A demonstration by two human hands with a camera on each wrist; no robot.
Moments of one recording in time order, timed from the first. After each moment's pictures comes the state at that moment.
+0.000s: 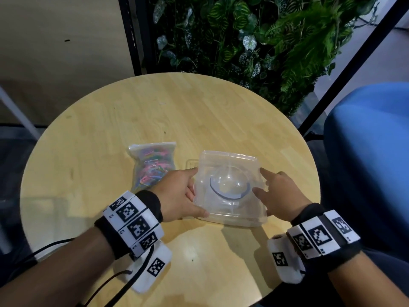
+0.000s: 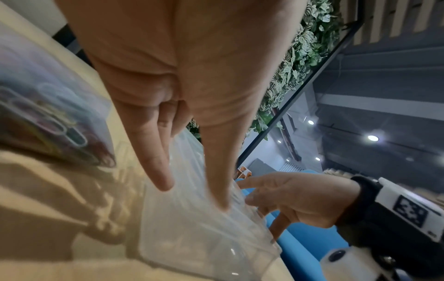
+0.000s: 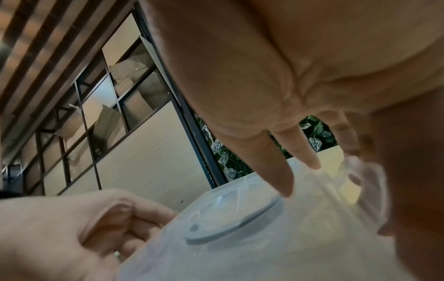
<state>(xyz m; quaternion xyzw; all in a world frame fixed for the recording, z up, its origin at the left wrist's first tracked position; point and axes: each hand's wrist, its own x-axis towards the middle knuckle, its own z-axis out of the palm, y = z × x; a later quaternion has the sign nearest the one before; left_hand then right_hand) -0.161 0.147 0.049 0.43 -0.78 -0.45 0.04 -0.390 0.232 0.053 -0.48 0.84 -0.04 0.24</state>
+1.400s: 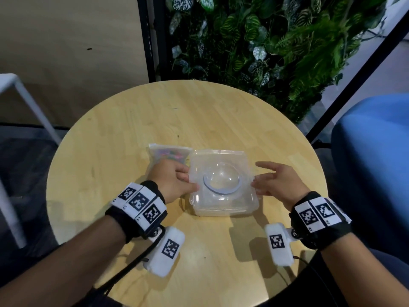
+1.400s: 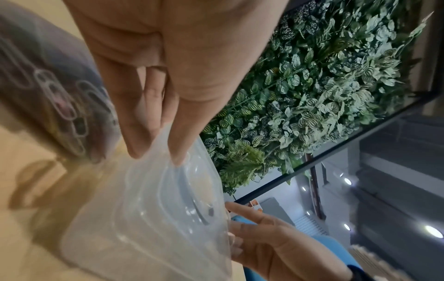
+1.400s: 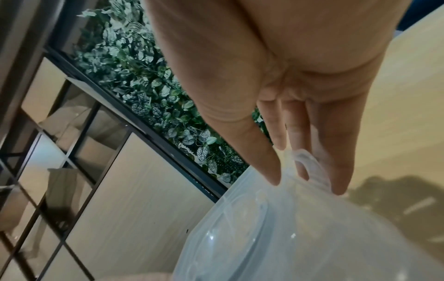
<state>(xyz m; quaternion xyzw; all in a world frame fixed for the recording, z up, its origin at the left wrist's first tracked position) -0.134 0.129 0.054 0.57 -0.64 -0.49 0.17 -0.390 0.204 0.044 -0.33 0.76 -0.38 0.42</state>
